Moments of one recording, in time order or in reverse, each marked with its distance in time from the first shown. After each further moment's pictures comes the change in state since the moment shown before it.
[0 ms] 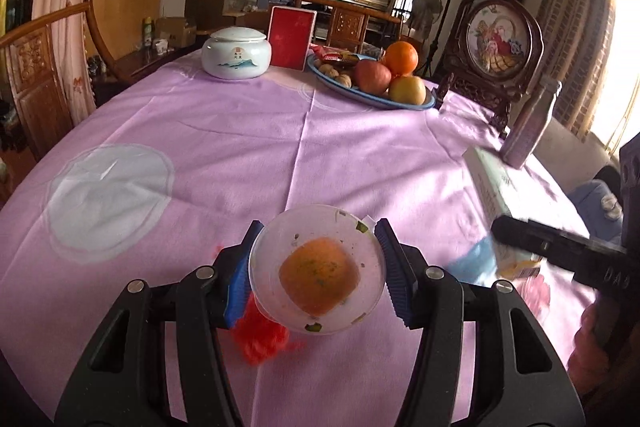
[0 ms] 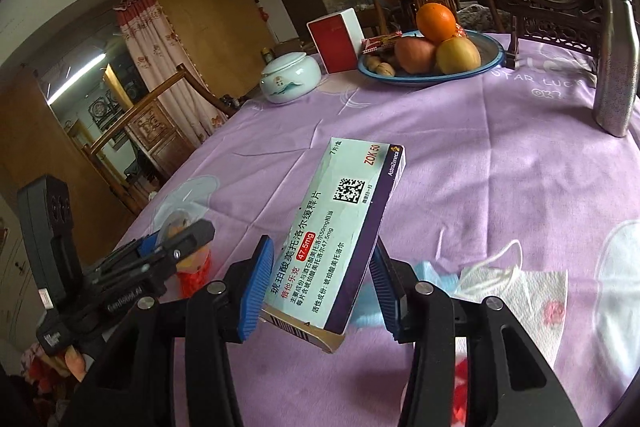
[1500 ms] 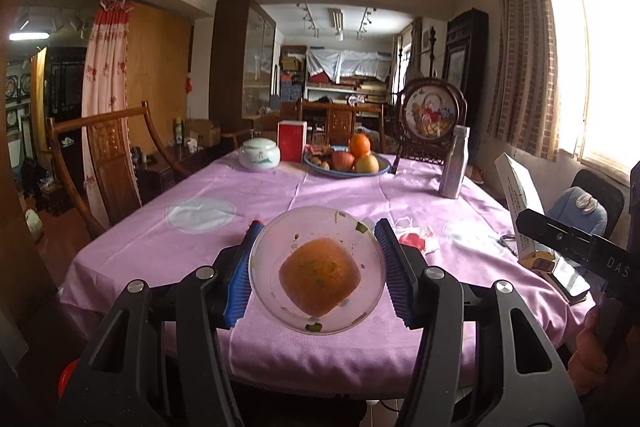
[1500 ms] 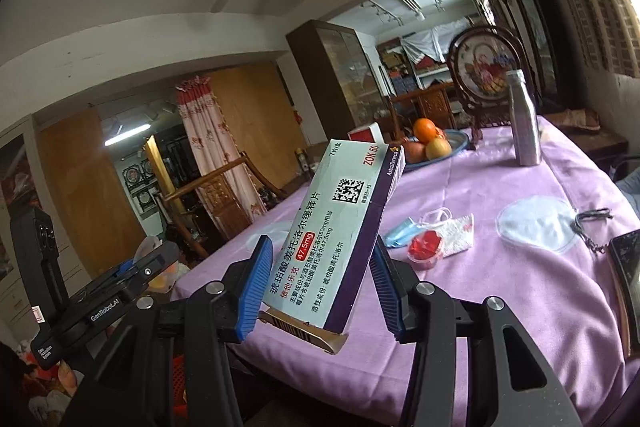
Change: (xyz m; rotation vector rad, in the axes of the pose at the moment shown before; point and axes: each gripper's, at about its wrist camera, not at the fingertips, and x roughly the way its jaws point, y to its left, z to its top) left arm -0.278 -0.096 -0.121 0.095 -0.400 0.087; right arm -0.266 0.048 -0.163 -0.049 -0.427 0.082
